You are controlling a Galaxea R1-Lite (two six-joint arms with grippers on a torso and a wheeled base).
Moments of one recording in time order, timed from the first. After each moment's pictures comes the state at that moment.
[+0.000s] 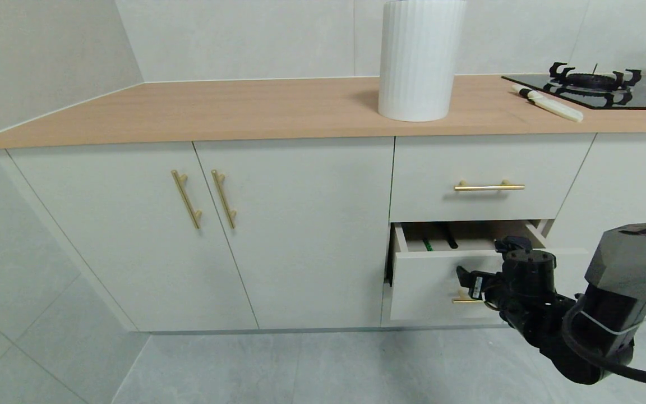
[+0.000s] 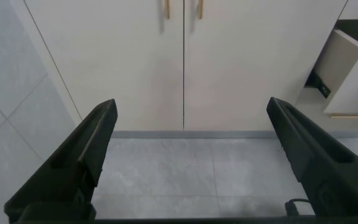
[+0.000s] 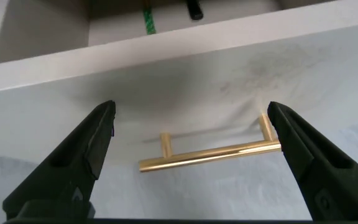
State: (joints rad) left arm 0.00 0.00 0.00 0.00 0.02 -0.01; right arm 0.31 2.24 -0.62 -1.27 -0.38 0.26
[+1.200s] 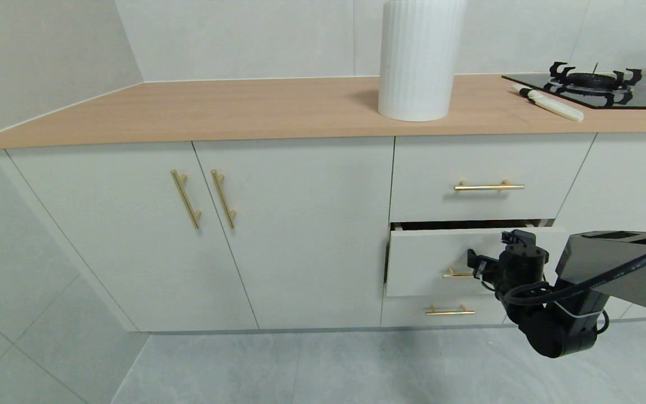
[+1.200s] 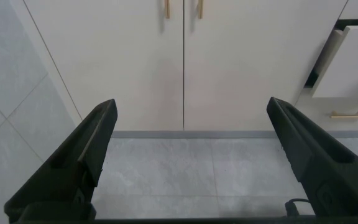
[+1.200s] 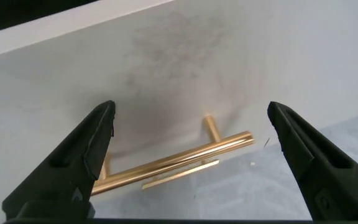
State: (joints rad) left arm 0.00 0.00 0.00 0.00 0.02 -0.01; right arm 0.19 2.46 -0.87 -1.38 -0.44 0.27
